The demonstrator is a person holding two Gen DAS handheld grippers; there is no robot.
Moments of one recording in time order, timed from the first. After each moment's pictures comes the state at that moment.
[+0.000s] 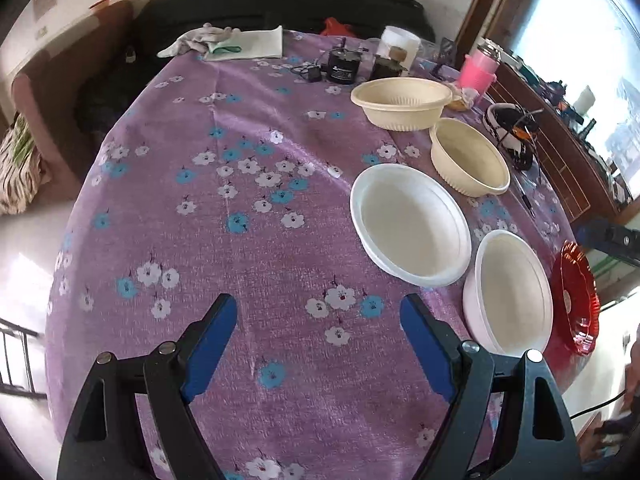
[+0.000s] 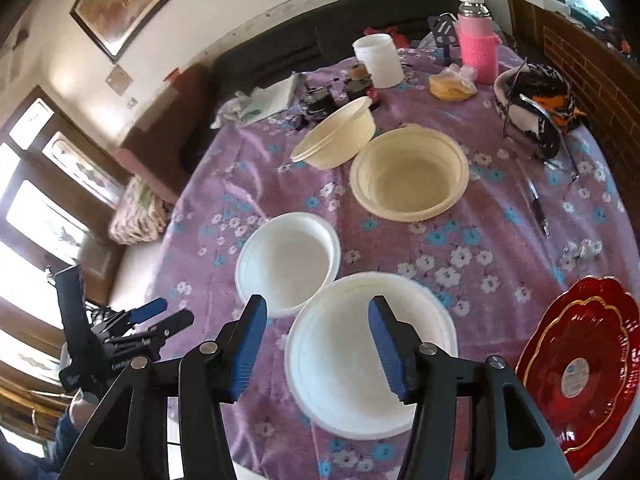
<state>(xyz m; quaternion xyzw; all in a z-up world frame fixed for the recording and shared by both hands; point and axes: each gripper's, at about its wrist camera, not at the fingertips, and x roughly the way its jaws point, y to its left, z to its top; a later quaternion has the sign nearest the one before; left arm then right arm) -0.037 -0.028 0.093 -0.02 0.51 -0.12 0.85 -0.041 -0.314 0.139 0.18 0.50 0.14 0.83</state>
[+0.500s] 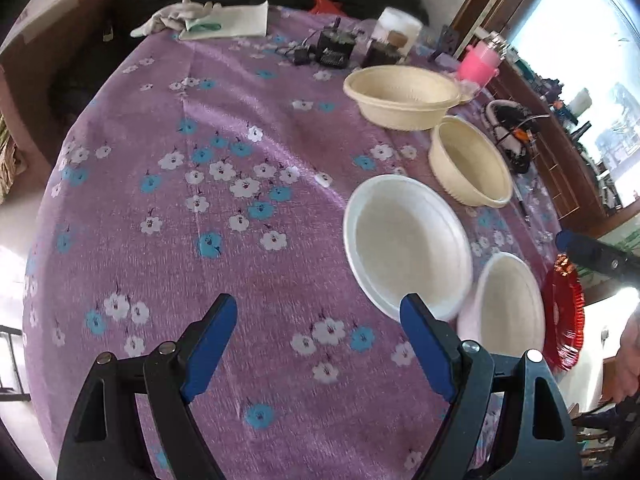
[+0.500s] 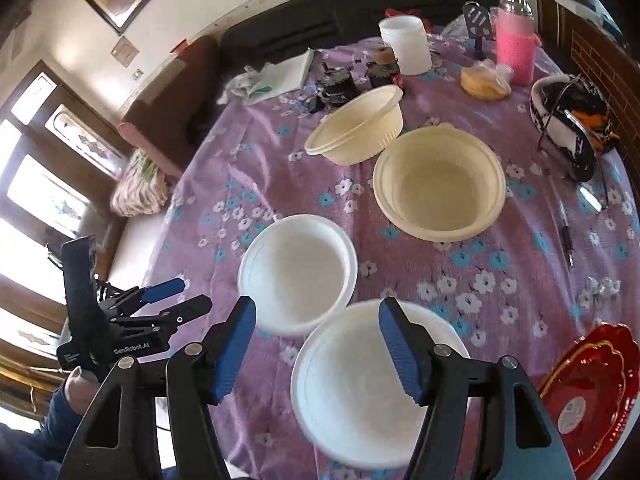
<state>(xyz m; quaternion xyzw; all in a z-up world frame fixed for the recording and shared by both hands) 0.017 -0.037 0.077 -0.04 0.56 -0.15 0.82 0.007 -0.292 0.126 0.16 0.54 0.17 0.81</state>
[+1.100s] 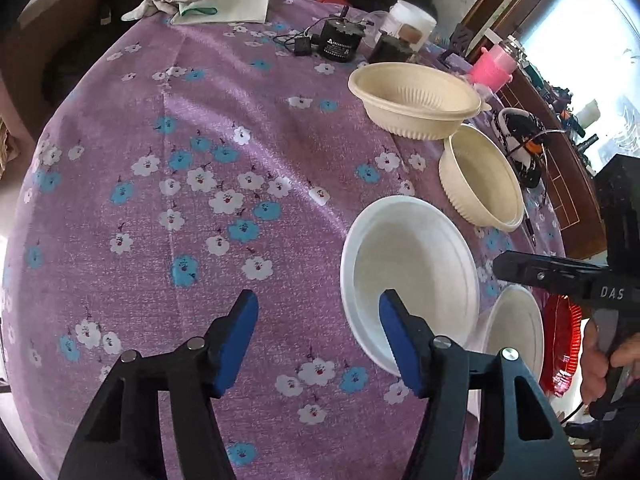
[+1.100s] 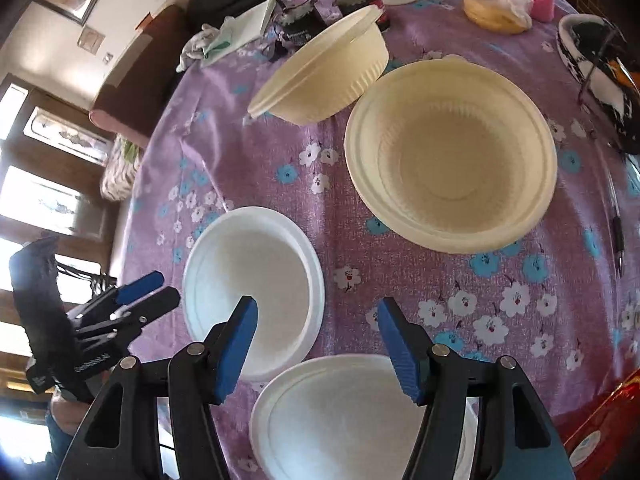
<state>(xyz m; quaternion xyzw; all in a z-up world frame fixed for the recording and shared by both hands) 0.048 -0.048 0.059 -0.07 0.57 -0.15 0.81 0.071 -0.291 0.053 0.17 0.62 0.17 0.75</state>
